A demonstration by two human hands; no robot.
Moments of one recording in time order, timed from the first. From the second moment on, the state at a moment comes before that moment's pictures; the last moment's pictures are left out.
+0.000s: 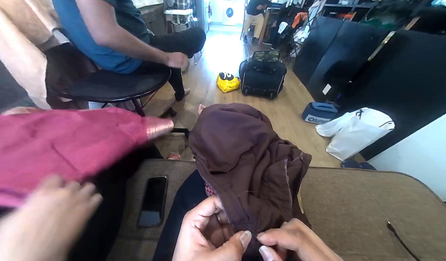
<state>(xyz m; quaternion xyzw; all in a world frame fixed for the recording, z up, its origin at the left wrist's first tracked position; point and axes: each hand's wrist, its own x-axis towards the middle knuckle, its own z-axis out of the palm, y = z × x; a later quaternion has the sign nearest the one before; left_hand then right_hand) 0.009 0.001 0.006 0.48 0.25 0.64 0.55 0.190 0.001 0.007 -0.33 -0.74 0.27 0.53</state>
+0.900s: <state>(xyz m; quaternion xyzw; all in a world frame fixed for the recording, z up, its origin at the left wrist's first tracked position) 0.007 0.002 0.007 0.47 0.23 0.61 0.59 0.192 0.004 0.006 -0.33 -0.72 0.31 0.52</state>
